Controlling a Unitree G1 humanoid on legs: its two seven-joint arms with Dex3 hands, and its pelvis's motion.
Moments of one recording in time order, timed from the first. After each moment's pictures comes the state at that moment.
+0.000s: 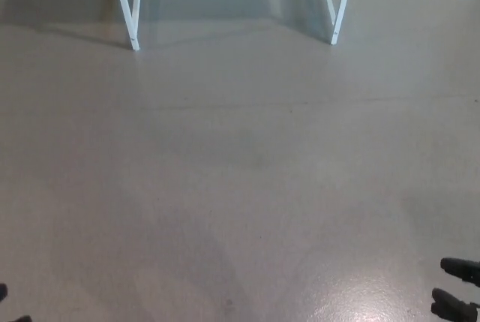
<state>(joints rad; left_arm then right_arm) 0.03 0.41 0.45 0.85 -0.17 0.00 -0.35 -0.12 -0.32 -0.27 0.98 0.03 -0.16 0.26</state>
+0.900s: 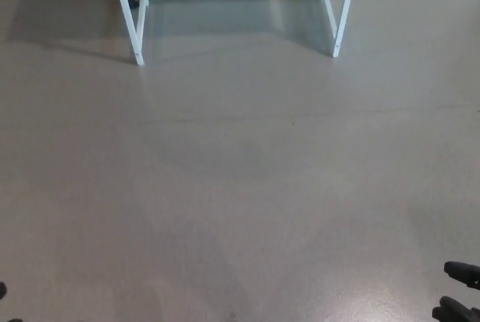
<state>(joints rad) 0.08 0.42 0.47 0.86 -0.26 -0.05 -0.48 -0.11 -0.34 -0.29 1.08 0.10 -0.29 0.37</state>
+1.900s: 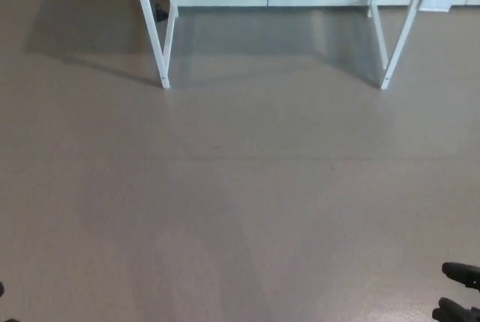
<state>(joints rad) 0.09 0.44 0.44 0.86 -0.26 -0.08 -0.47 -0.11 -0.36 -0.24 1.10 0.08 -0.34 0.34</state>
